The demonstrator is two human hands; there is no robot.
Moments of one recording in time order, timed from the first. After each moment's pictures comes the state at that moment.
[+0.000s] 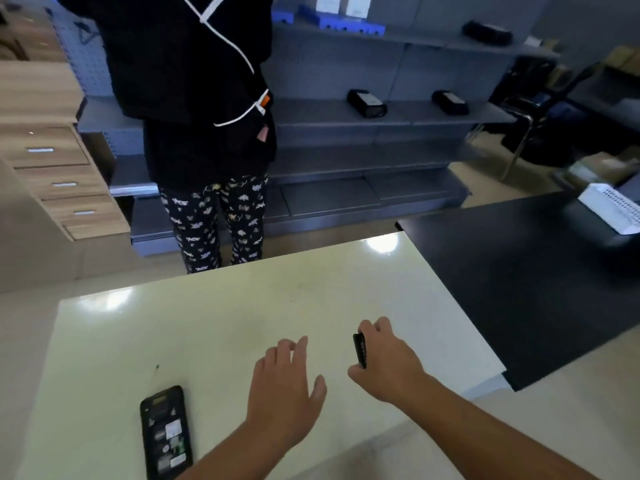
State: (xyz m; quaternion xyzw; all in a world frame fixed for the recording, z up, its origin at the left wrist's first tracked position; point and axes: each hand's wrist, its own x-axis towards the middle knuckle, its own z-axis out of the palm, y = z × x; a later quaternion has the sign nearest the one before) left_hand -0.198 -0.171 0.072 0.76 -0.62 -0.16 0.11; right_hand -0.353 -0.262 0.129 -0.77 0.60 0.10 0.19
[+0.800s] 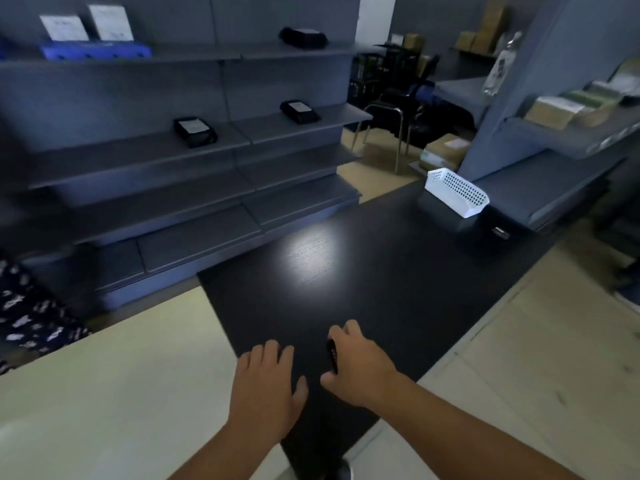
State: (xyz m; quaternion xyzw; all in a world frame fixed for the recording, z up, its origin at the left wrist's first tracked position) left_hand -0.666 -0.496 0.092 0.68 -0.73 -0.08 0.04; right_hand -0.833 -0.537 0.141 -0.73 0.63 0.02 0.25
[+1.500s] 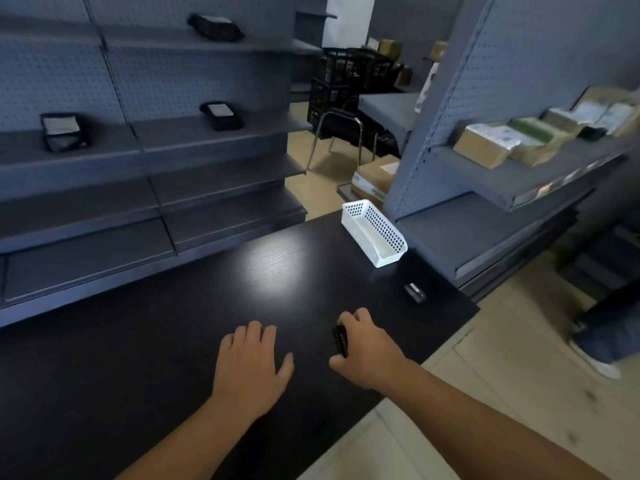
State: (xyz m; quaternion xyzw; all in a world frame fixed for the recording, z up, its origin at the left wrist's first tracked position) left_hand -1.049 -0.807 0.085 0.69 -0.72 -0.06 0.09; right_hand -1.252 -0.845 0.143 -0.72 0.65 0.03 0.22
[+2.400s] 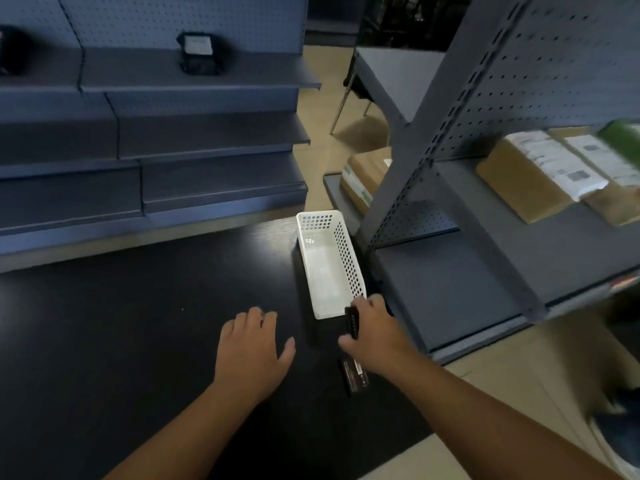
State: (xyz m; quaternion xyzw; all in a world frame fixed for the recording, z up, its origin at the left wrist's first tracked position) left_hand -1.294 -1.100 0.038 0.77 -0.63 -0.12 0.00; right_hand -1.489 -1.185 0.085 -0.74 0.62 0.07 0.24
